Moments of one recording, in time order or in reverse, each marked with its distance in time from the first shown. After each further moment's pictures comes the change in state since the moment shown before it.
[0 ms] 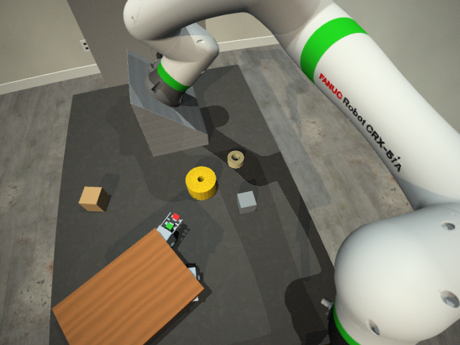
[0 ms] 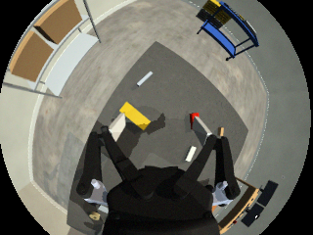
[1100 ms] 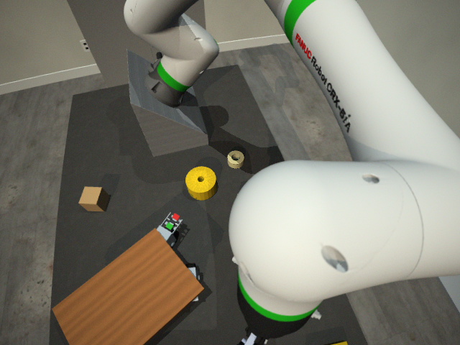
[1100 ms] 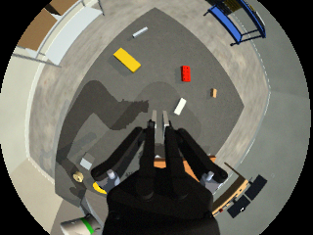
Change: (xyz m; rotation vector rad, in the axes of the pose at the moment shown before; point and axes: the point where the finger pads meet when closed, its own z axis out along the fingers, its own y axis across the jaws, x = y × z) arm -0.142 0.056 -0.080 0.014 -0.192 -0.093
